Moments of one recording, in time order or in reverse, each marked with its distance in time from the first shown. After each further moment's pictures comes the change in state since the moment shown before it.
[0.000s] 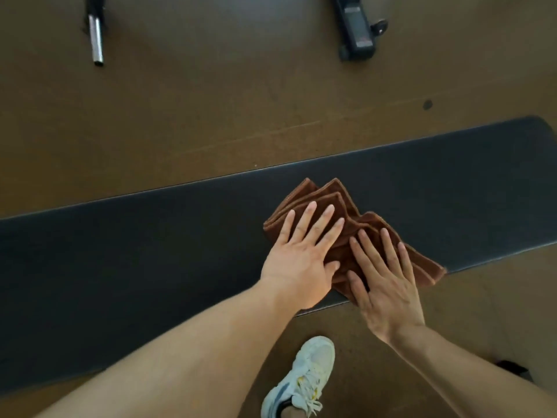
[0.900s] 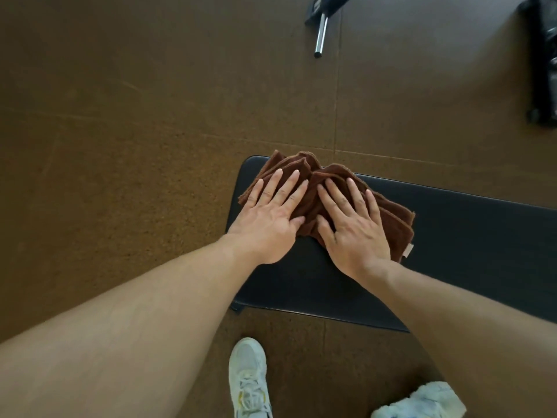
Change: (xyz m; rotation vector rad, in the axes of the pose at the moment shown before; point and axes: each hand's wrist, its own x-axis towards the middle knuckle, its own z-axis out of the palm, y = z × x) left_hand -0.337 -0.405 -0.031 -0.202 0.176 -0.458; right_hand 0.105 -0.515 0.019 -0.005 -0.092 -0.412
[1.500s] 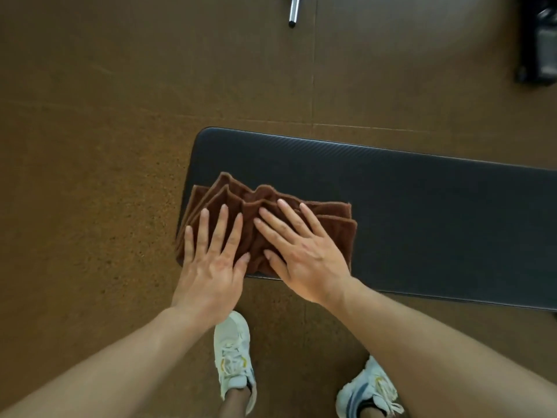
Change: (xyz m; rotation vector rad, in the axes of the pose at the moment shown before) left_hand -0.116 0.031 0.082 -0.002 0.142 -0.181; right_hand -0.088 -0.005 0.018 0.006 -0.074 -0.346
